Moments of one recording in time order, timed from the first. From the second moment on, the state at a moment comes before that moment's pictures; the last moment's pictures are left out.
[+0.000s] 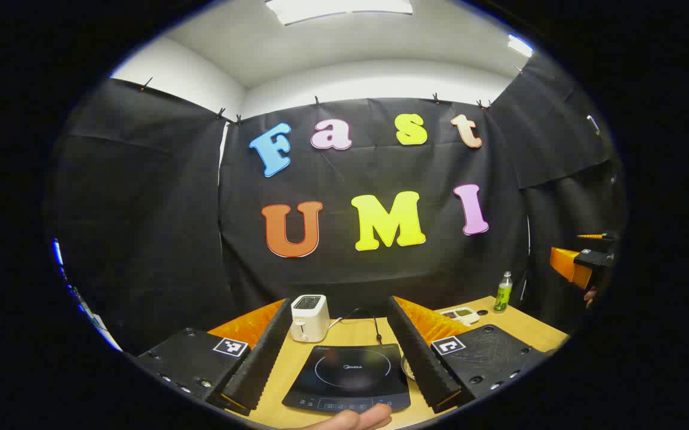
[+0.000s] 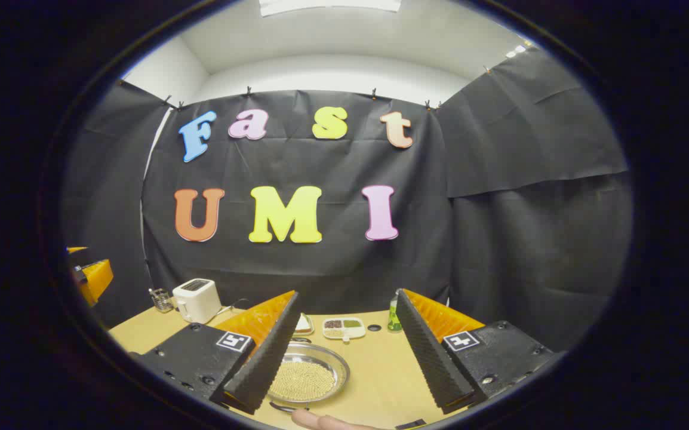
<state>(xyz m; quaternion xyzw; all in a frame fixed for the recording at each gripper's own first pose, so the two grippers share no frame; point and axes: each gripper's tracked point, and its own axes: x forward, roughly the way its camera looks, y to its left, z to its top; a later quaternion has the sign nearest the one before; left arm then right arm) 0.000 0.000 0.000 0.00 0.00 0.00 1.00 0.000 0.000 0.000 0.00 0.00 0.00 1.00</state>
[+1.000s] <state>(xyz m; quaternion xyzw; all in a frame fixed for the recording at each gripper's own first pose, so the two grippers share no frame) 0.004 0.026 -0.008 -0.01 0.00 0.02 1.00 0.006 0.041 -0.010 0.00 0.02 0.03 1.00</state>
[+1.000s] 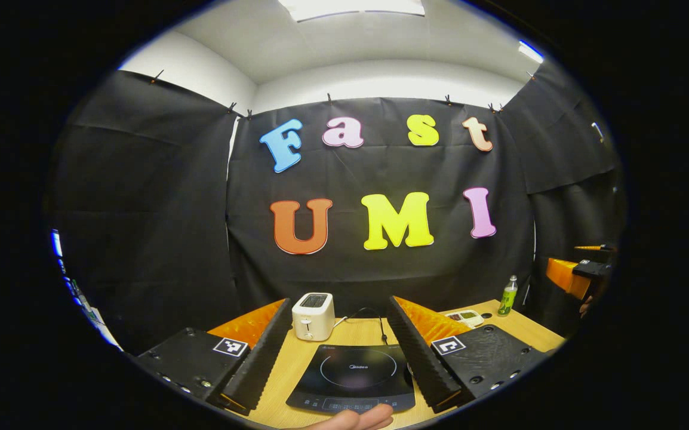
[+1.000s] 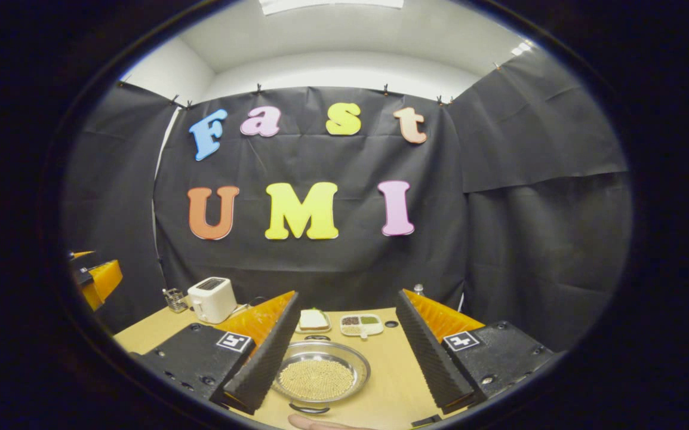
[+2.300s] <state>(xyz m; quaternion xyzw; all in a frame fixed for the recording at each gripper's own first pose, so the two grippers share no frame) -0.038 0.048 -0.023 0.00 0.00 0.03 1.00 0.004 0.176 -0.268 -0.05 0.37 0.20 0.91</state>
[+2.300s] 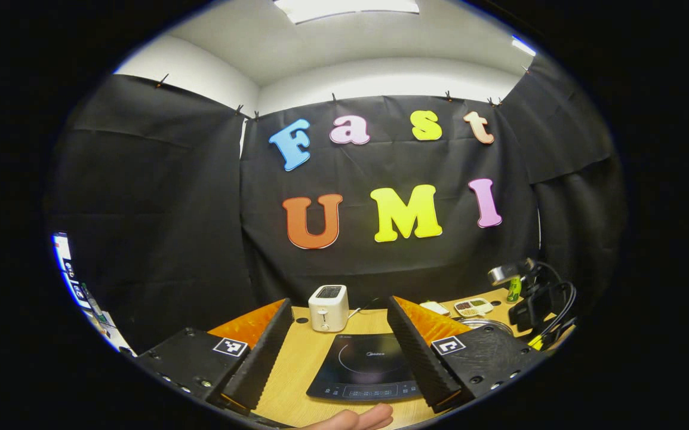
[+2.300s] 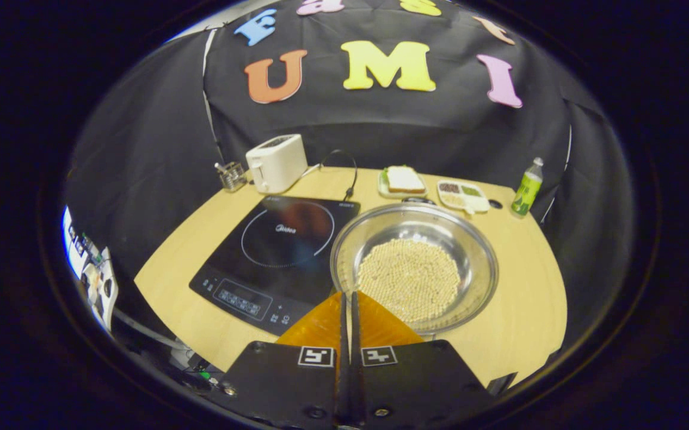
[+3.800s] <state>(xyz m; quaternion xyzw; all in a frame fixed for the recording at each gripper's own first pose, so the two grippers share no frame) -0.076 -0.005 0.012 0.00 -0.03 -0.02 1.00 -0.005 0.101 -0.338 -0.07 0.42 0.18 0.89</state>
